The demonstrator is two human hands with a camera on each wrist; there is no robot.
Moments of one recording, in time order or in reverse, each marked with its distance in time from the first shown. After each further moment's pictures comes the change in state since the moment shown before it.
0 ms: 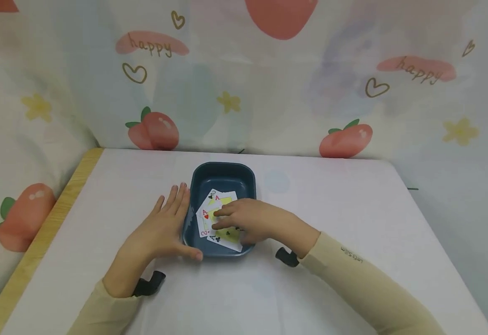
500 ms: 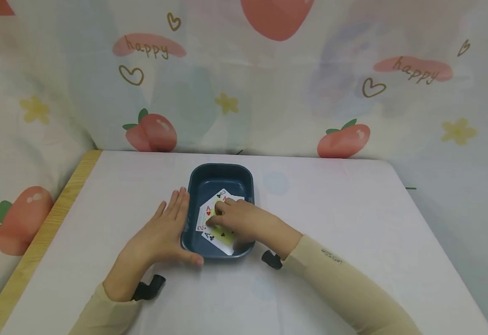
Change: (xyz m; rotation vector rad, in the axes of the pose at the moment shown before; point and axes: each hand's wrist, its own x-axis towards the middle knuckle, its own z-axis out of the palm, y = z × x) left_hand -0.002 0.006 0.002 -0.029 -0.007 0.041; right_hand 0.022 -0.003 0.015 -0.108 -0.008 0.126
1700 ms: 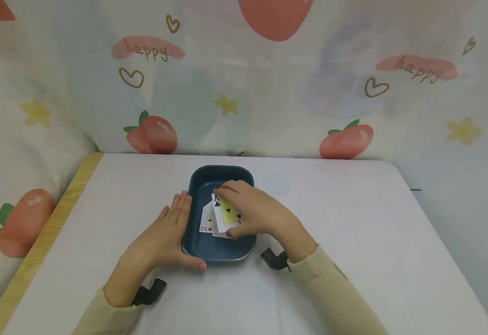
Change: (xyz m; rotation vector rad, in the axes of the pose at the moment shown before) left_hand -0.001 0.005 0.002 -0.033 0.008 -0.009; right_hand -0.024 0.020 -0.019 0.282 0.355 0.091
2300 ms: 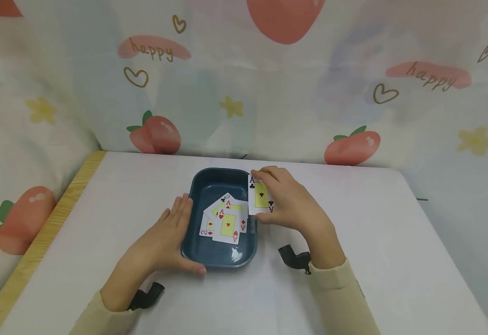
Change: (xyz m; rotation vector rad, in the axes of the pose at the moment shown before) left_hand 0.002 0.001 0.002 -0.012 0.009 -0.033; right_hand -0.035 0.037 -0.028 0.034 0.200 0.232
